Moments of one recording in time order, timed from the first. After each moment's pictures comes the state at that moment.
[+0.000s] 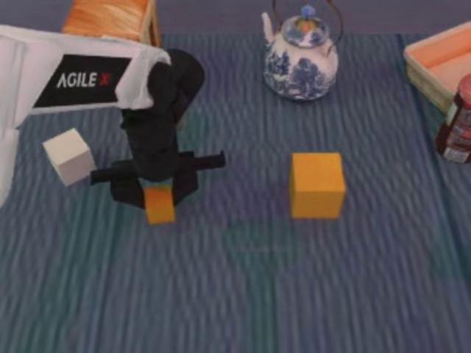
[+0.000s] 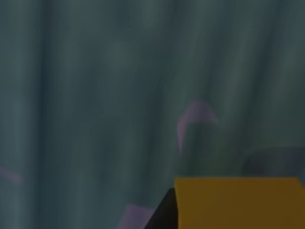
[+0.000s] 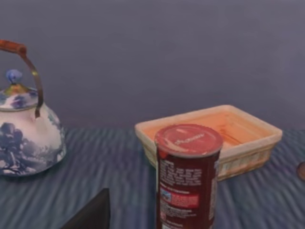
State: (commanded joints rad) left arm -0.45 2.27 1.53 -0.83 0.00 -0.58; right arm 0.00 0.00 0.00 0.00 0.00 0.00
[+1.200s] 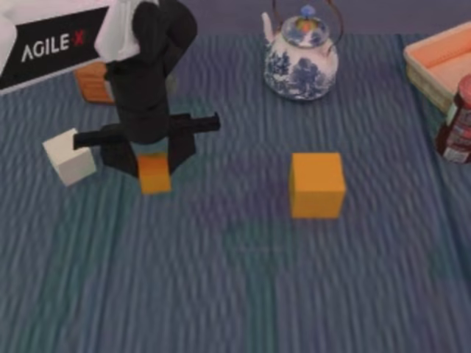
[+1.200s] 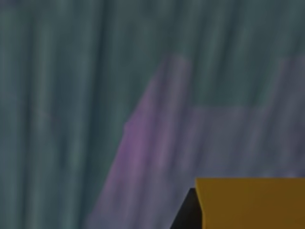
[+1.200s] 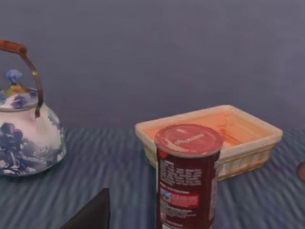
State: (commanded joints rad) left arm -0.43 2.14 1.68 -1.09 -0.01 -0.57; right arm 0.00 0.00 0.00 0.00 0.00 0.00
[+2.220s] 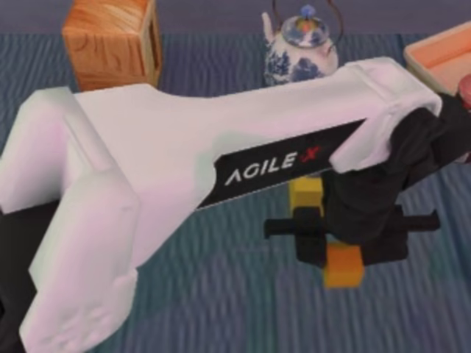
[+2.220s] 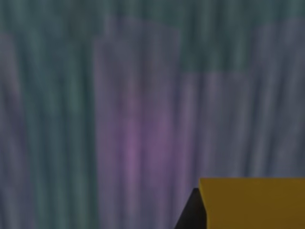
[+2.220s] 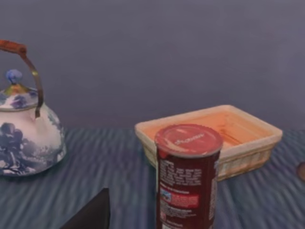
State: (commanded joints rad) left arm -1.04 2.27 1.98 -1.26 -0.02 -1.03; right arm 0.00 0.00 0.00 0.00 0.00 0.00
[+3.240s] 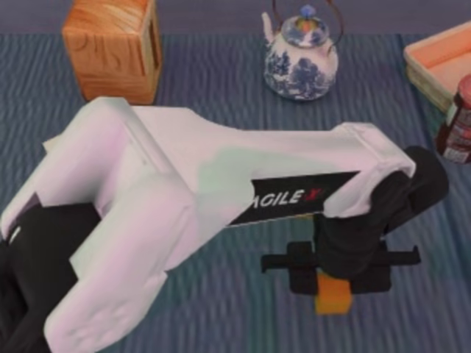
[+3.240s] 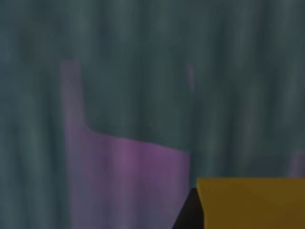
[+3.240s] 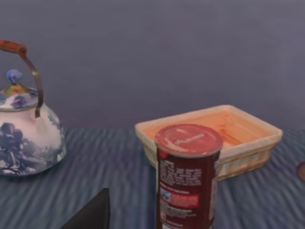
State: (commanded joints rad) left arm -1.04 2.32 1.78 -1.01 -0.02 -1.04; right arm 0.00 0.00 0.00 0.00 0.00 0.00
